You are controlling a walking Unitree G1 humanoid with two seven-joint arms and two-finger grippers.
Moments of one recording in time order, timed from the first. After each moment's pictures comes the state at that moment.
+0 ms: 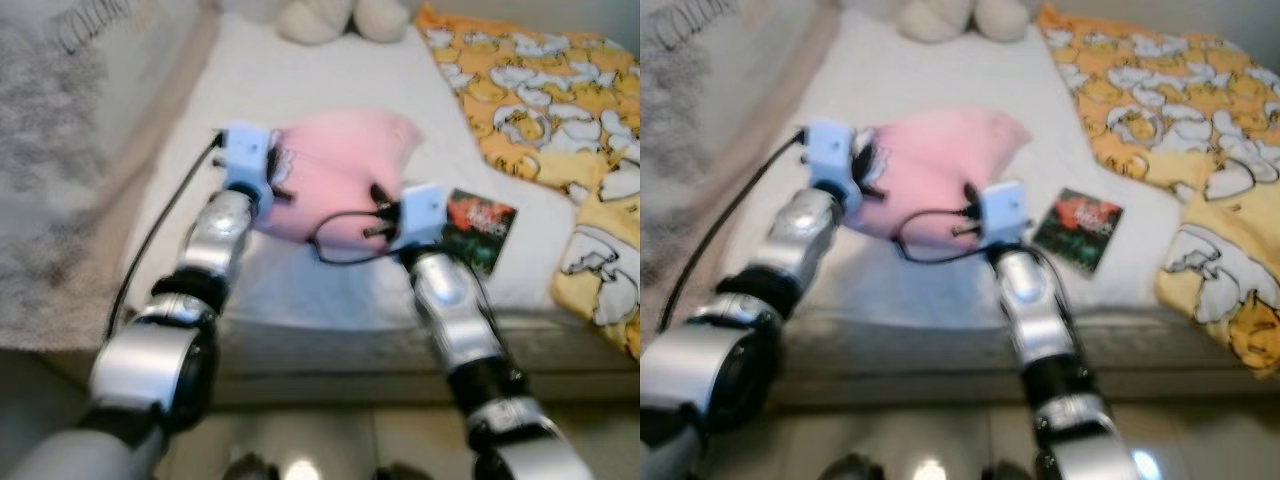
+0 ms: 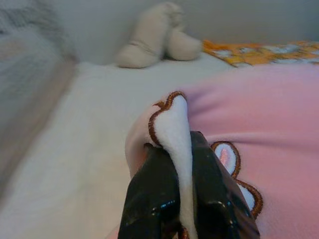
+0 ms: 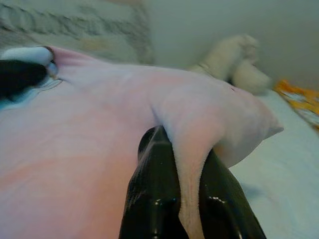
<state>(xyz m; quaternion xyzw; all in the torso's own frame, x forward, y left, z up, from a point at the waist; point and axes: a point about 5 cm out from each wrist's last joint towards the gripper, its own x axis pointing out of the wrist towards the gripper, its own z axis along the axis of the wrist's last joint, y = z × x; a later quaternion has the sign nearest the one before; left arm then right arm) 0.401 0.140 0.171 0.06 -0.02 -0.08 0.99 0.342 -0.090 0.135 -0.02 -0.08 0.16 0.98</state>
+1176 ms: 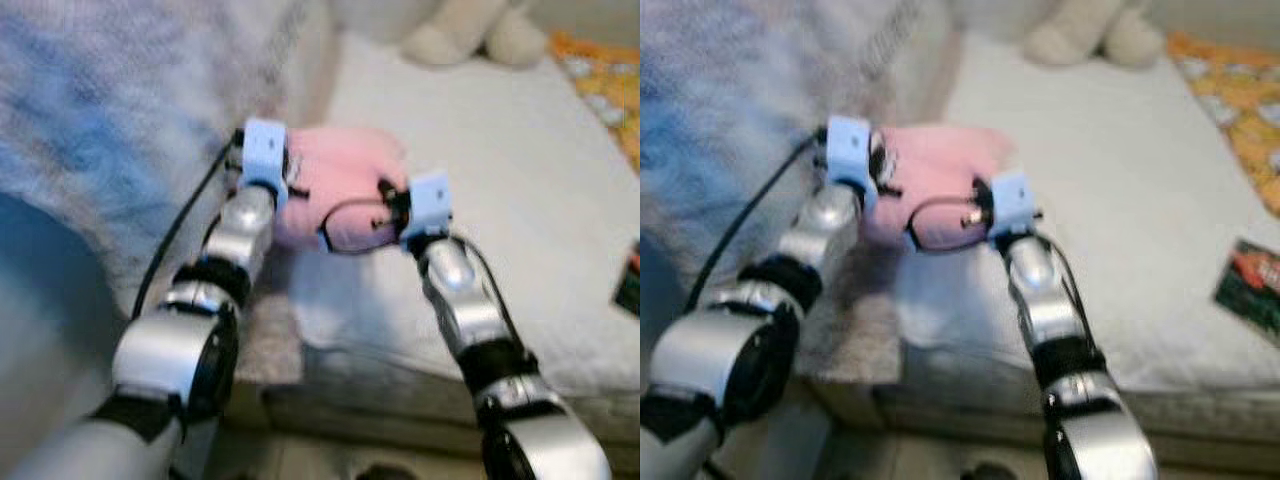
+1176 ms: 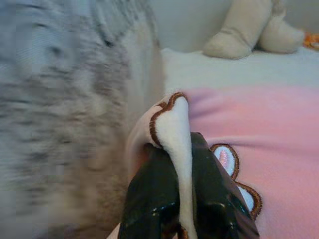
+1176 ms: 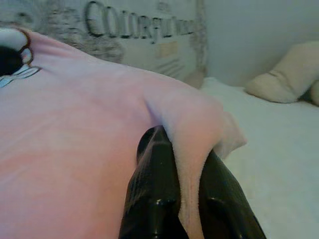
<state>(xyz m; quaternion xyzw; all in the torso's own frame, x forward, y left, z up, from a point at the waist) 0.406 0.104 0.173 0.04 0.02 -0.06 1.00 0.359 -0.118 0.137 -0.05 -0.05 0.13 0.99</state>
